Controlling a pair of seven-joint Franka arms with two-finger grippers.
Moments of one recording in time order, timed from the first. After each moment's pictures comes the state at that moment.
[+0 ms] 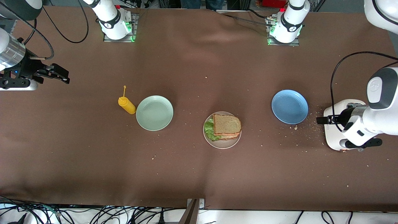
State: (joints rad) left arm 0.09 0.52 -0.08 -1.26 0.02 1.49 -0.09; right arm 0.00 0.00 0.04 -1.70 -0.02 1.68 0.04
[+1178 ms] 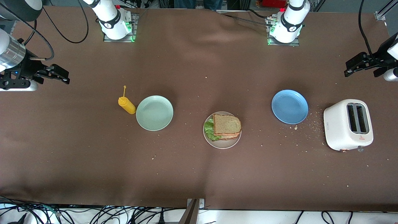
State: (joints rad) left arm -0.04 0.03 0.03 -1.49 0.01 1.49 -0.01; right arm 0.00 0.01 0.04 -1.70 -0.02 1.68 0.03
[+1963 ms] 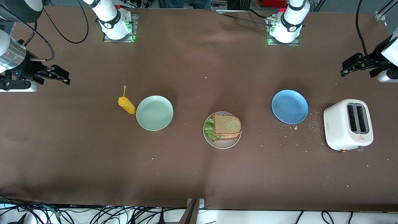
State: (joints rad) left arm -0.04 0.03 0.02 -1.50 0.01 1.47 0.00; right arm 0.00 0.01 0.04 -1.70 -0.02 1.68 0.03
